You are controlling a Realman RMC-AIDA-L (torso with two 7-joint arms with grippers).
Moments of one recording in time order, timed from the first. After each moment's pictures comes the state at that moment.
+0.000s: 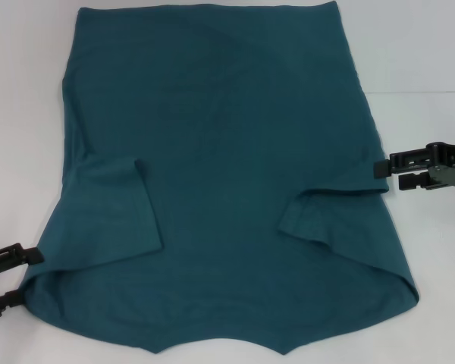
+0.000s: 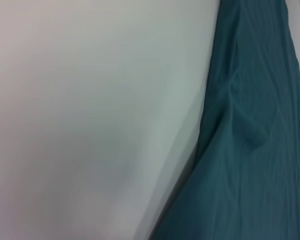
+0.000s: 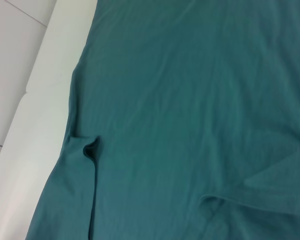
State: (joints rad) left arm -0.34 -2.07 0.27 0.84 2.39 1.57 -2.60; right arm 0.72 1.86 -0.71 -0.63 -2.27 -1.49 2.48
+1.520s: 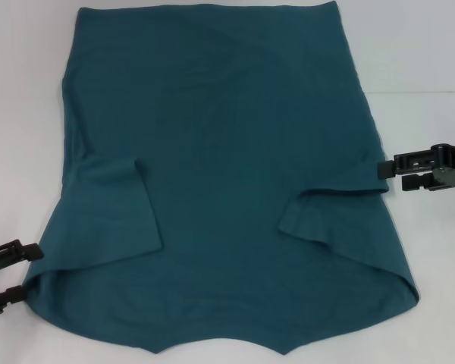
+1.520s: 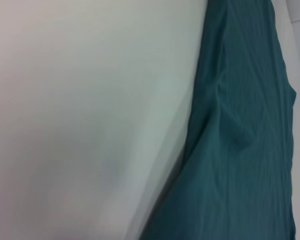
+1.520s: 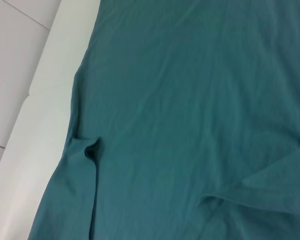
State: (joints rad) left arm -0.35 -2.07 0.24 0.83 2.38 1.58 -2.57; right arm 0.71 1.86 -0.69 -0.63 -2.27 -1.49 2.46
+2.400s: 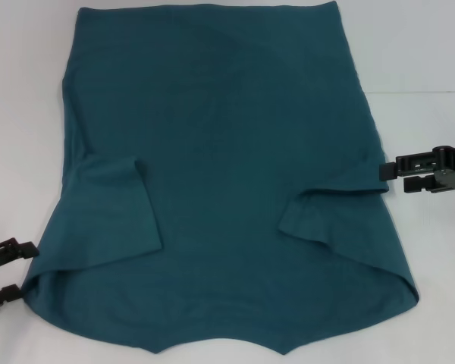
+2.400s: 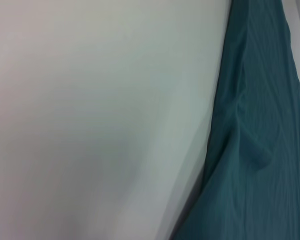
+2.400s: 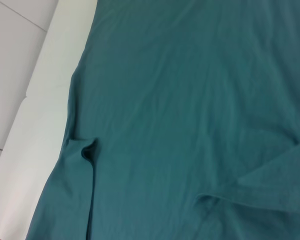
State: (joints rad) left arm -0.35 -2.07 0.24 0.79 2.38 1.51 -2.58; right arm 0.70 1.86 -0.69 -0.63 -2.27 -1.49 2.46
